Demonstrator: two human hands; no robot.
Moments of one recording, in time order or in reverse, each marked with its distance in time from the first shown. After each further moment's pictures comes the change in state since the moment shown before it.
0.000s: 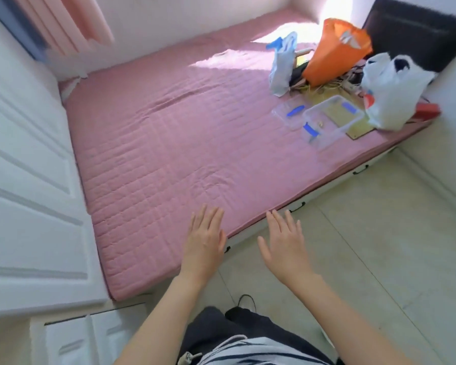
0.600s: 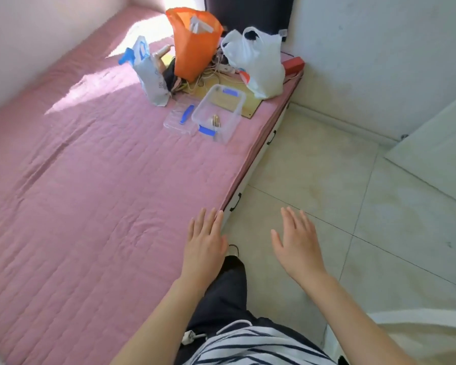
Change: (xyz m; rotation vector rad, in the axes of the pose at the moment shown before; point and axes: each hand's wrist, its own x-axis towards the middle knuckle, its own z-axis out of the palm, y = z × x) left_hand 0.140 0.146 0.083 0.040 -0.305 0.470; right_hand 0.003 0.167 -0.054 0.210 0.116 0.663
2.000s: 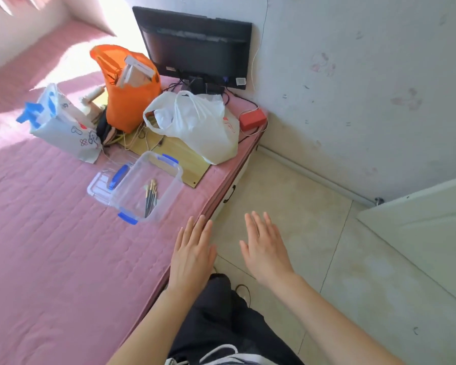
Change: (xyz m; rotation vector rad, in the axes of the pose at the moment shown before) left_hand 0.462 0.186 0.047 -0.024 -0.034 -0.026; right_hand 0.446 0.154 -0.174 -0.140 -0.130 -0.247
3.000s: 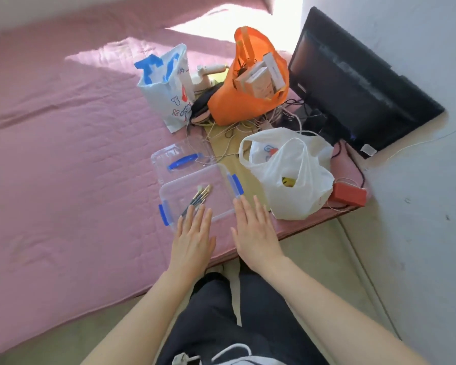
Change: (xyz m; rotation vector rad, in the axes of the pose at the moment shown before) left_hand 0.168 -0.126 -0.010 -0.023 -0.080 -0.666; right_hand 0.302 -0.114 -0.029 -0.323 -0.125 -0.656
